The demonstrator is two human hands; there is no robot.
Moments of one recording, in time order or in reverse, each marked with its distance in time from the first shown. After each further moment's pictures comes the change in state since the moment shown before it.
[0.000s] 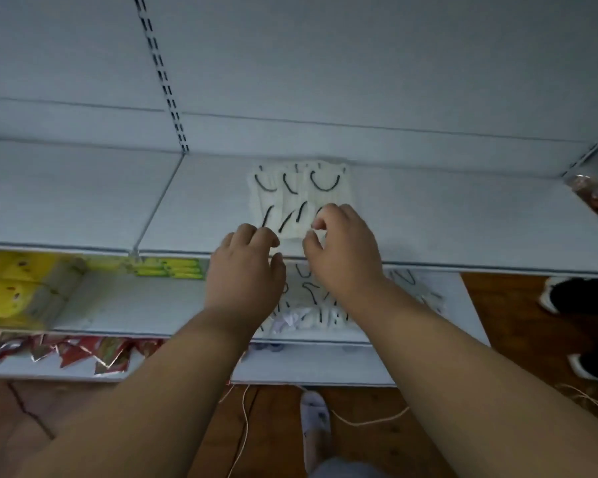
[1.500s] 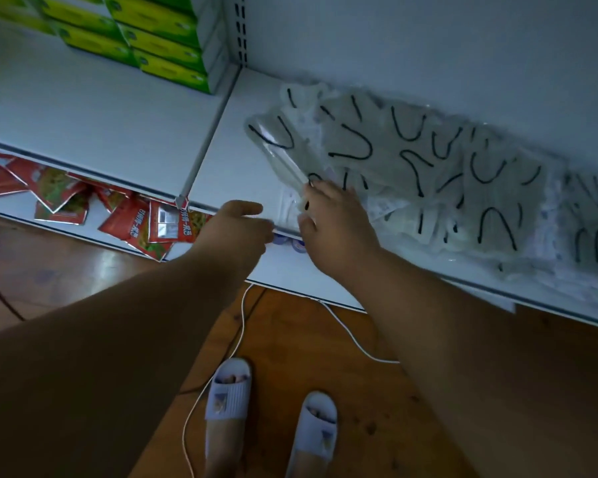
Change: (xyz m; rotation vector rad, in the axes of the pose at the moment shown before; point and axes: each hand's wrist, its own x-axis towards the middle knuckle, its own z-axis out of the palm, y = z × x) left_hand -0.098 -0.235 0.312 -0.880 -0.356 -1.155; right_hand -0.123 0.155 0.406 -0.133 -0.648 -0.150
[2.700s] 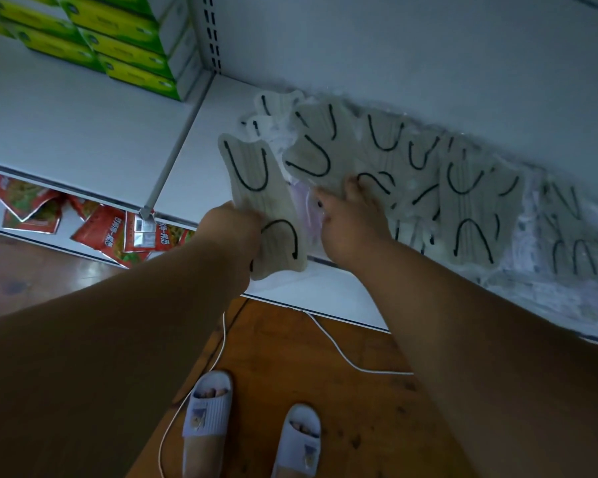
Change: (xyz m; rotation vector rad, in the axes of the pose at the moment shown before) left_hand 0.018 0.021 0.046 -0.079 0.064 -0.116; right_hand 0.012 0.047 -0.028 -0.101 -0.272 0.307
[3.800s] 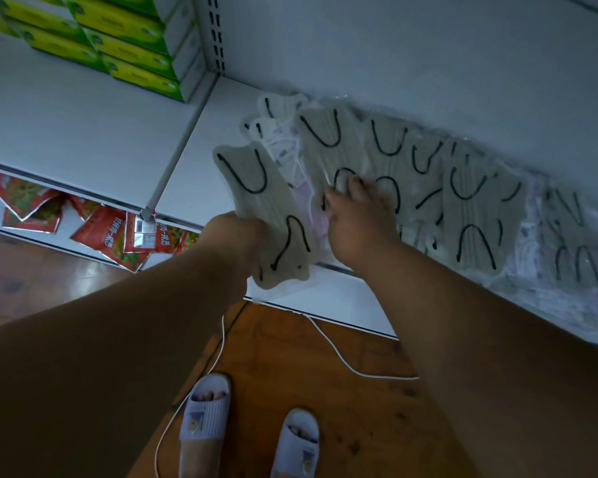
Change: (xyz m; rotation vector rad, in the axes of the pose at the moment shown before) left_hand -0.011 -0.005 -0.008 -0.022 0.009 -0.040; right_hand 0.011 0.011 0.003 -0.145 0.062 -0.018
